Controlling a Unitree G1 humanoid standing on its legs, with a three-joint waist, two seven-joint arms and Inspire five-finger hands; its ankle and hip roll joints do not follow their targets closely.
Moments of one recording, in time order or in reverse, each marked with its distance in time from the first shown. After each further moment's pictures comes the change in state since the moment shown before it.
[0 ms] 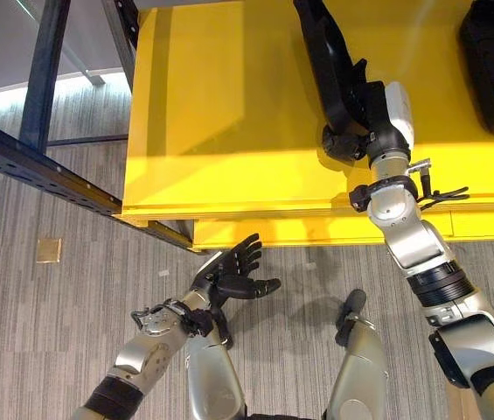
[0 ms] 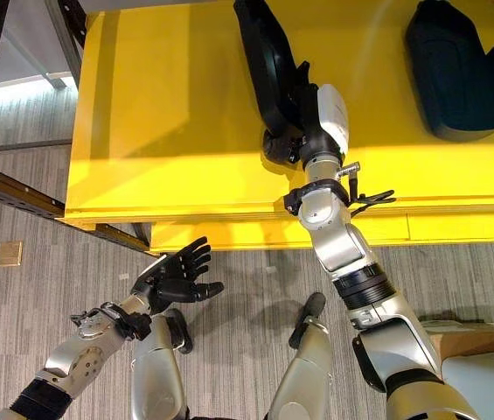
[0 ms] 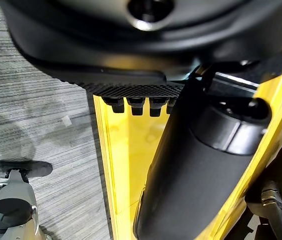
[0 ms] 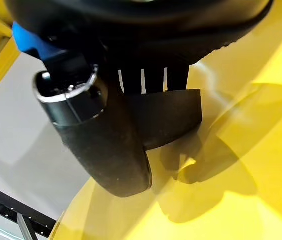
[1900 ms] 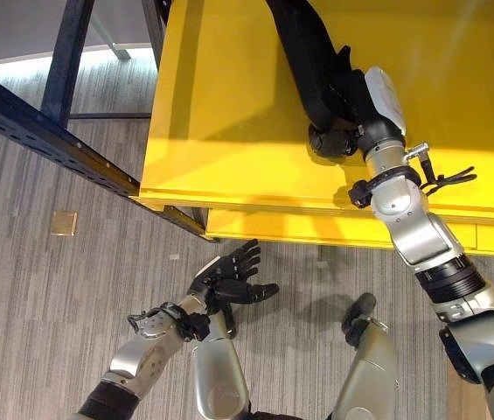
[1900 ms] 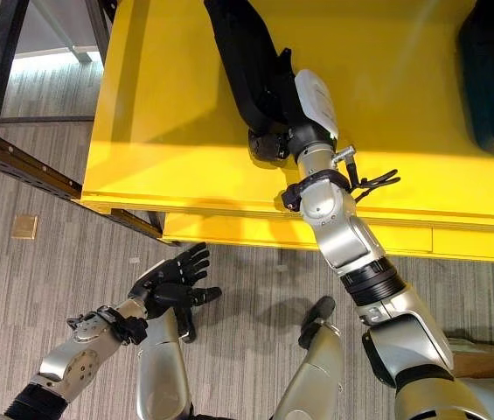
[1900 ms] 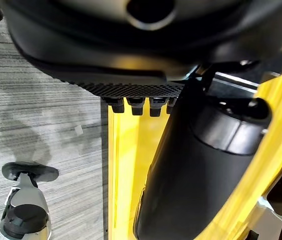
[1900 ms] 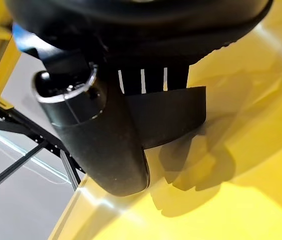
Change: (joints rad) left arm 0.030 0.009 0.025 -0.025 0.000 0.044 -0.024; right arm -0.053 -0.064 0.058 -0.049 -0.038 -0.017 0.126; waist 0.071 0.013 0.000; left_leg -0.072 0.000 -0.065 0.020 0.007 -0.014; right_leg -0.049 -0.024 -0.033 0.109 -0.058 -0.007
